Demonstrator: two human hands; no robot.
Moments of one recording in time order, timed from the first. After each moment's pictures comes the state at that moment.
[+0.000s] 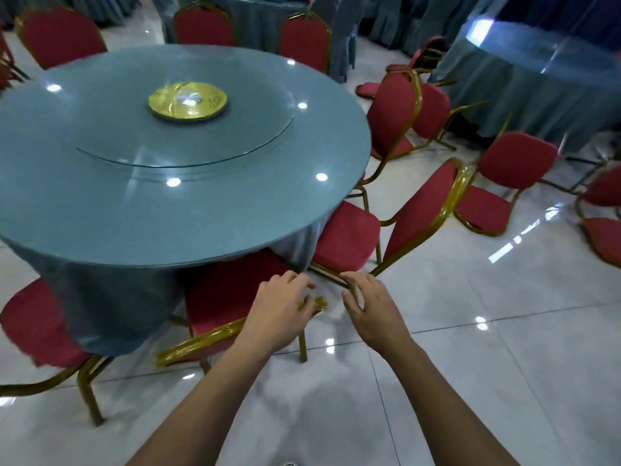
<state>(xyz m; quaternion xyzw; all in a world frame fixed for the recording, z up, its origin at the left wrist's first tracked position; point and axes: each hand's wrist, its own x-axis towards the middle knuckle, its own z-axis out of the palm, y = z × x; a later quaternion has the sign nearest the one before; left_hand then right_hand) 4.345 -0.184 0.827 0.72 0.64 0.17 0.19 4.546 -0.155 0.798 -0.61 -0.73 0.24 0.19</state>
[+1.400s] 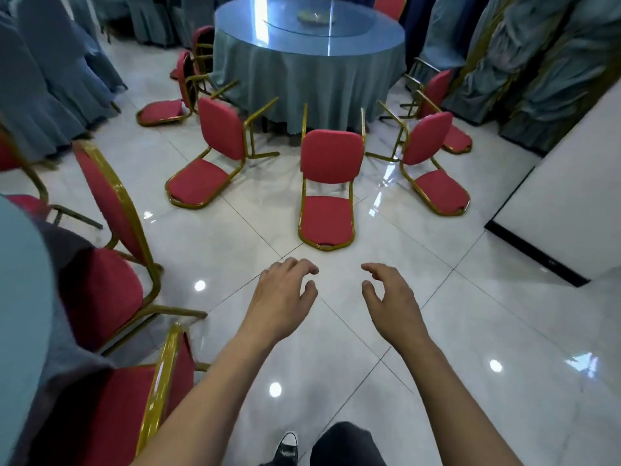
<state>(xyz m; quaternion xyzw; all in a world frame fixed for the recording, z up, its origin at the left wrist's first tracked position) 5.032 0.452 0.853 0.86 0.42 0.15 0.25 5.224 0.350 0.827 -0.79 -0.45 0.18 0.36</state>
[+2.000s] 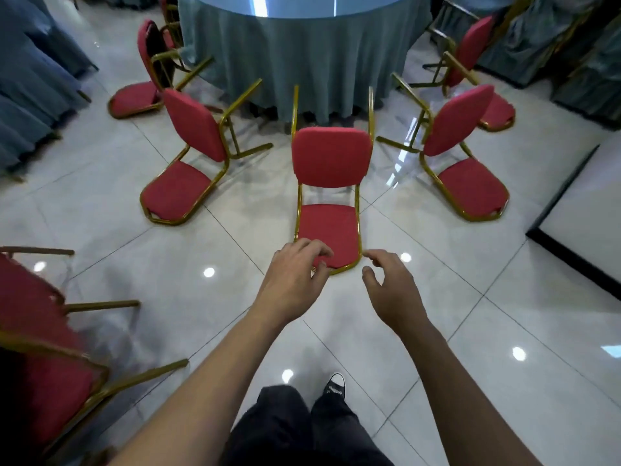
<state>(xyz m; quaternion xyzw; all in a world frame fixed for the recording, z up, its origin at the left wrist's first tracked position) 5.326 0.774 0.819 0.86 0.40 0.14 0.30 5.500 0.677 0.767 -0.79 -0.45 0.22 0.35</state>
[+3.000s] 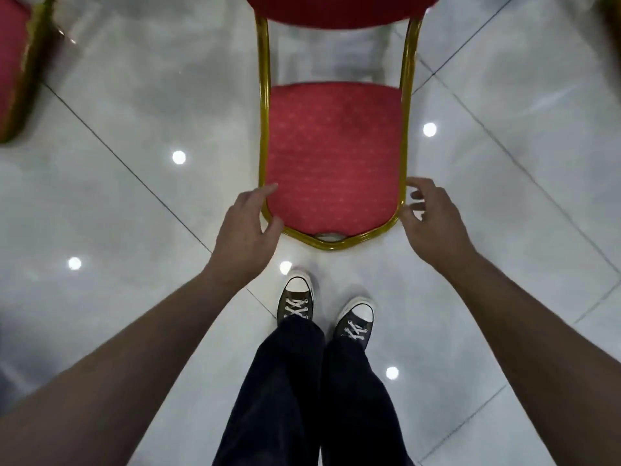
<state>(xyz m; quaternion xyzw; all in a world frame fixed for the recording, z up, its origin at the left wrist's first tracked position) 5.494 1.149 0.206 0.71 0.56 0.01 0.42 5.754 1.027 0.186 -0.86 -0.33 0.36 0.18</state>
